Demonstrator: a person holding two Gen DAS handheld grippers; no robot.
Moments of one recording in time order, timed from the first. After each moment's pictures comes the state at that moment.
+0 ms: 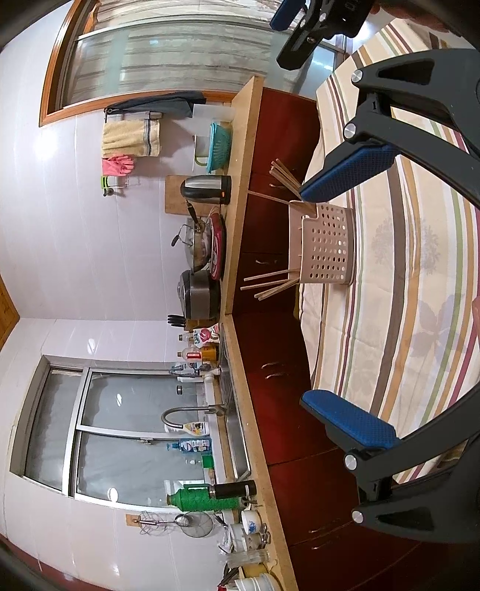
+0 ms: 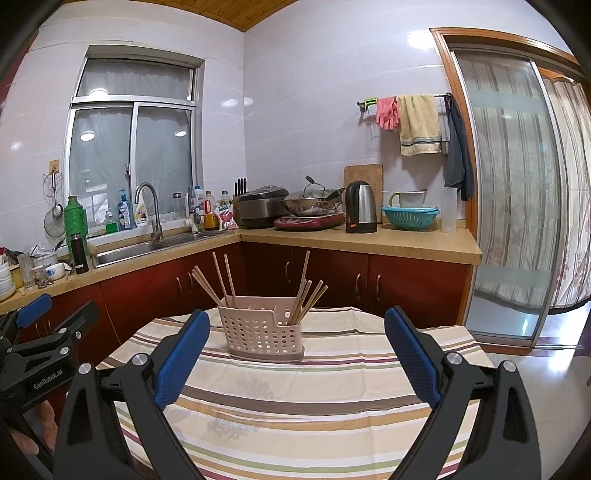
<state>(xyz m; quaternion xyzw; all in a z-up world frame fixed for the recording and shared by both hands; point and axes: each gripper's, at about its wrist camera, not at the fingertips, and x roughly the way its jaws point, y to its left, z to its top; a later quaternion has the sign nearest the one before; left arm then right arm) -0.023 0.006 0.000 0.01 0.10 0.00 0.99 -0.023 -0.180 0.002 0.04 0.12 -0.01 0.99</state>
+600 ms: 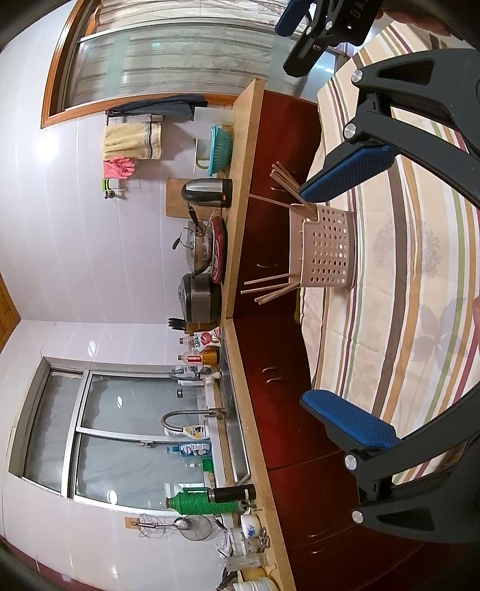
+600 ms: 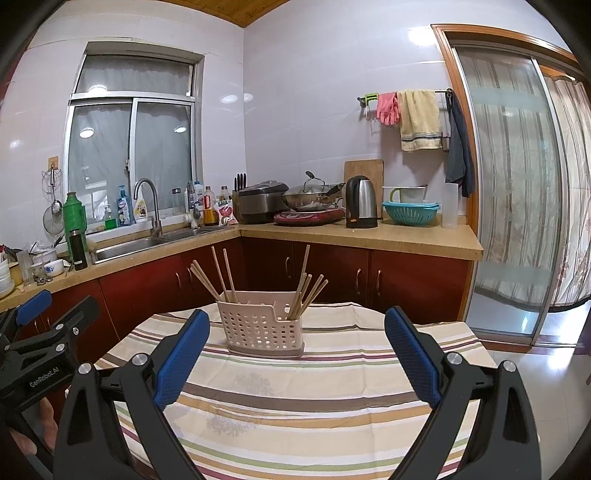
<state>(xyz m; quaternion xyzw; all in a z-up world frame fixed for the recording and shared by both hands) -0.022 0.005 -0.001 0.00 0.10 0.00 0.99 -0.016 -0.180 -0.006 0.04 0.13 -0.01 0.99</state>
